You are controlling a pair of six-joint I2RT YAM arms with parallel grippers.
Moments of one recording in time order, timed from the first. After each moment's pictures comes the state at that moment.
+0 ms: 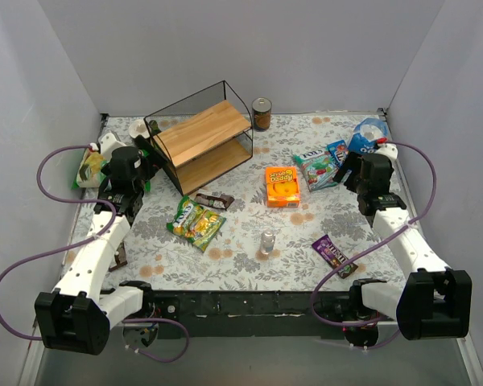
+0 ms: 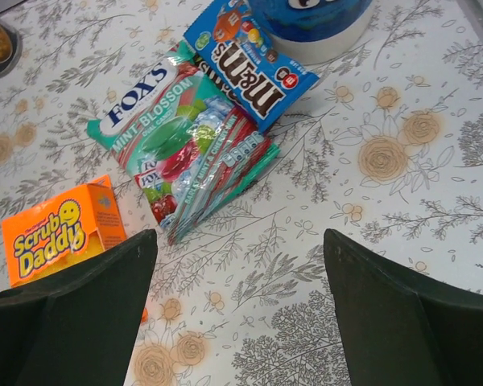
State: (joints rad) left arm -0.13 1.07 0.90 -0.22 -0.33 -0.68; right arm 0.09 1.14 0.74 -0.12 0.23 0.42
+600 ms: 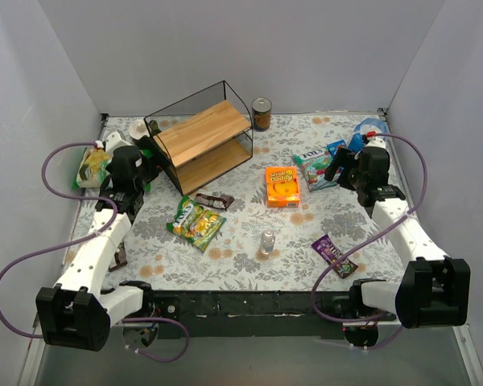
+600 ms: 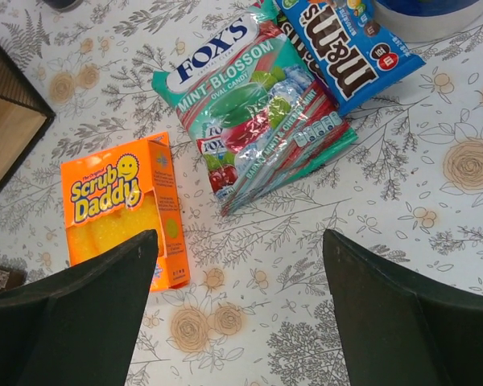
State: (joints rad) left arm -0.13 1.09 0.90 -0.21 -0.26 -0.66; right arm 0.09 1.20 0.81 -0.17 -0.01 0.38
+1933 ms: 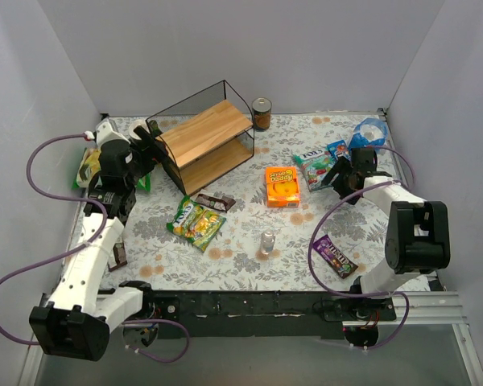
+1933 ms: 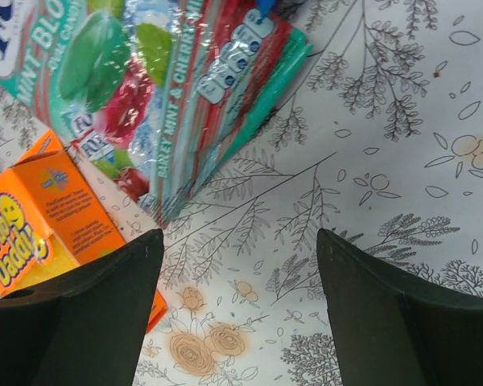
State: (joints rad) left arm -0.13 1.03 1.01 -0.30 -0.19 -0.64; right arm 0.04 1.58 0.92 -0.28 -0.03 0.64
